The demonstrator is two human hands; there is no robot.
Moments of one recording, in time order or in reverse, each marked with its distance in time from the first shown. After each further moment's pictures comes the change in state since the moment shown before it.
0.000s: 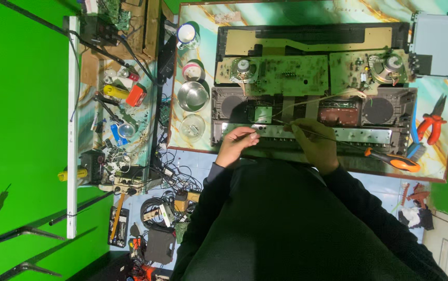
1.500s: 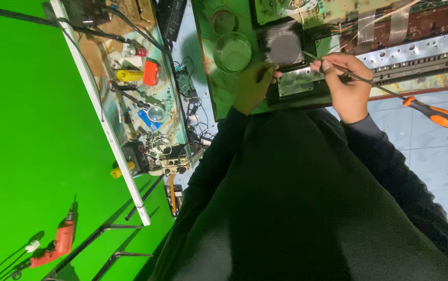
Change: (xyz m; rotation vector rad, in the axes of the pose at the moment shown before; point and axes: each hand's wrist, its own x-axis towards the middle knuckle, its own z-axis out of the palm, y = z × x) left_hand 0.035 0.066 -0.131 0.302 -0.167 0.052; right_hand 0.008 0.022 0.167 -0.096 0.326 -0.038
